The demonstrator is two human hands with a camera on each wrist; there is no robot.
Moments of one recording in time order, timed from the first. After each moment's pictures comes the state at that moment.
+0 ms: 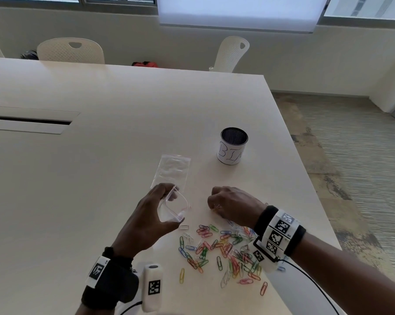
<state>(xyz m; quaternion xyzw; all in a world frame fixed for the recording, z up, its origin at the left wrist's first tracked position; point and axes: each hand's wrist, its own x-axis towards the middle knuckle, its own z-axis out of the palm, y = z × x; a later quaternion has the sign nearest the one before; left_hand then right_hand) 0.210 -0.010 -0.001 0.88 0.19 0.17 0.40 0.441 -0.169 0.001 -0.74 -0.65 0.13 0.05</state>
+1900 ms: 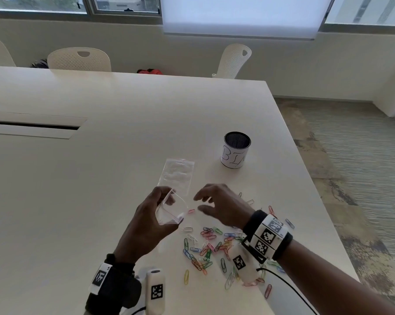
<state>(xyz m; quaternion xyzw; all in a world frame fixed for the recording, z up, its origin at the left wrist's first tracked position) 0.198 -0.011 -0.004 0.85 0.21 0.21 0.42 0.407 -0.149 0.022 -0.75 -0.58 0.19 0.24</state>
